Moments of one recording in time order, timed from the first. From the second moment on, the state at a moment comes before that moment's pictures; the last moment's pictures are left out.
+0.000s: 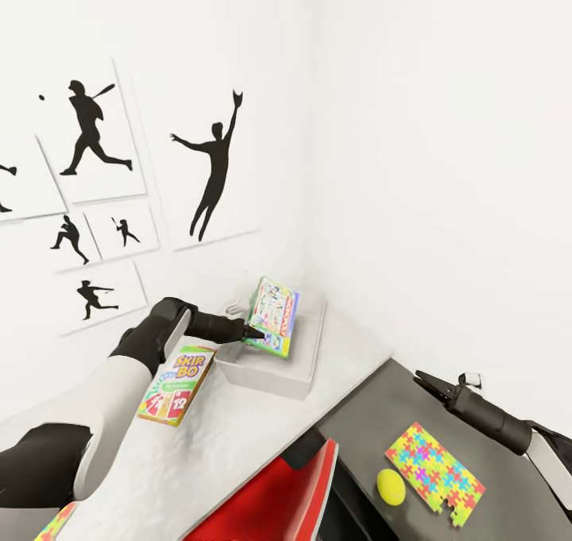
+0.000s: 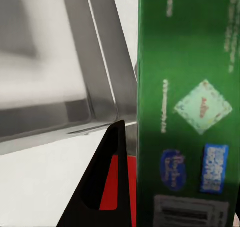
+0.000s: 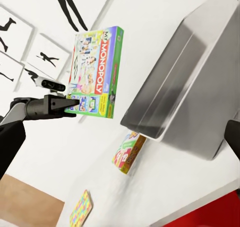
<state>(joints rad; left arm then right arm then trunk) -1.04 0.04 -0.11 -0.61 0.05 0.94 -0.85 -0.41 -0.44 -0.09 -0.87 -0.80 0.56 1.18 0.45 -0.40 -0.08</state>
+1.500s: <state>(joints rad) -1.06 0.03 -0.11 -0.61 0.05 0.97 -0.78 -0.41 -0.46 -0.09 -0.87 -0.80 0.57 1.18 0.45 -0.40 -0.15</state>
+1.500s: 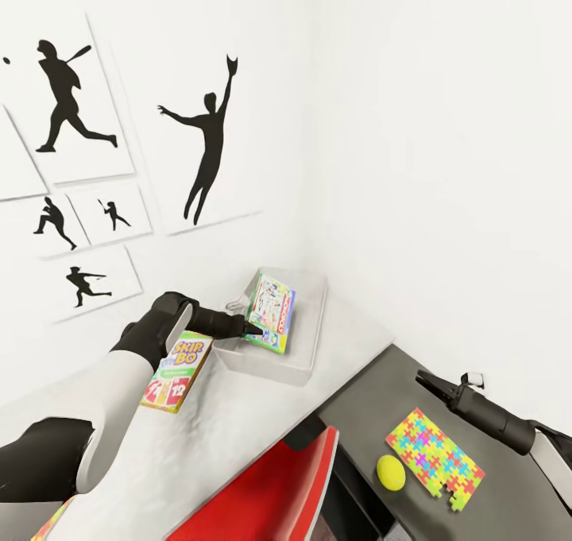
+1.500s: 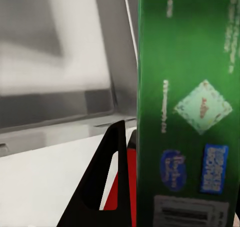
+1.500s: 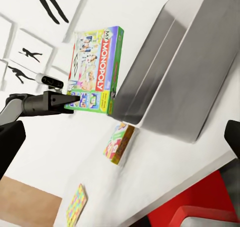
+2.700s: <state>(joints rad) -1.06 0.02 -0.11 -0.62 0.05 0.98 -0.76 -0.41 -0.46 -0.09 -0.86 -0.80 0.57 1.16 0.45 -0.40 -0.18</state>
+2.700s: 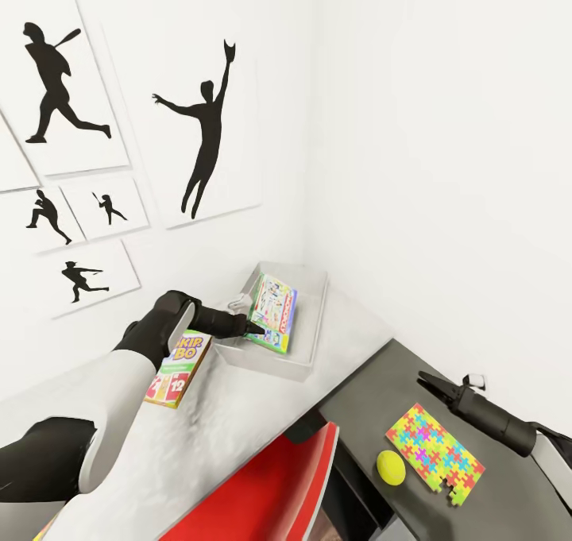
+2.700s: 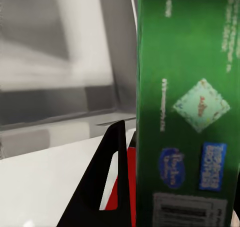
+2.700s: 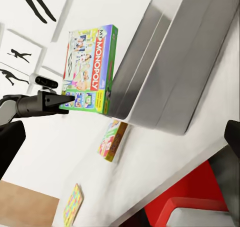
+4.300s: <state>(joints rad) -1.06 0.02 -0.11 -0.62 0.05 0.97 -0.76 -0.41 -0.46 -0.10 -0.86 -0.80 0.57 1.16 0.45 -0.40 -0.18</state>
